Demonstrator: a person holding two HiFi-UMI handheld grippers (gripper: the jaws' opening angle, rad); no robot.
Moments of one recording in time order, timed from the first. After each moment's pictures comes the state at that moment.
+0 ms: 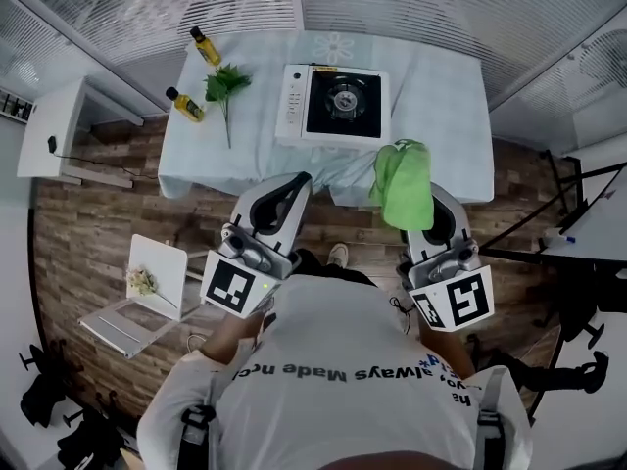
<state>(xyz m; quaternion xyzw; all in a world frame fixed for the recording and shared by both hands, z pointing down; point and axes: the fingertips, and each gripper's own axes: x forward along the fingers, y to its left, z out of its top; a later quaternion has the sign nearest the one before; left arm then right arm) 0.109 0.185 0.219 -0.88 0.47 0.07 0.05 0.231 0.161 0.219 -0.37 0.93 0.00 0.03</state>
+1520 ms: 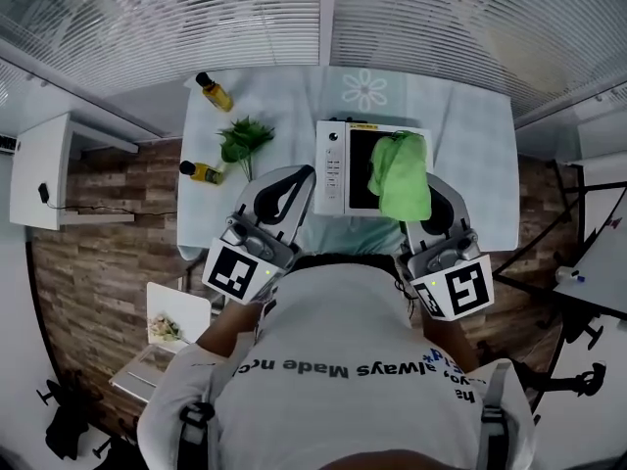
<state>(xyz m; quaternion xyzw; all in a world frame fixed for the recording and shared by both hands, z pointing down) -0.063 -0.041 0.262 -0.89 0.45 0.07 0.02 0.054 -0.056 0.247 -0.38 0.93 0.00 0.00</state>
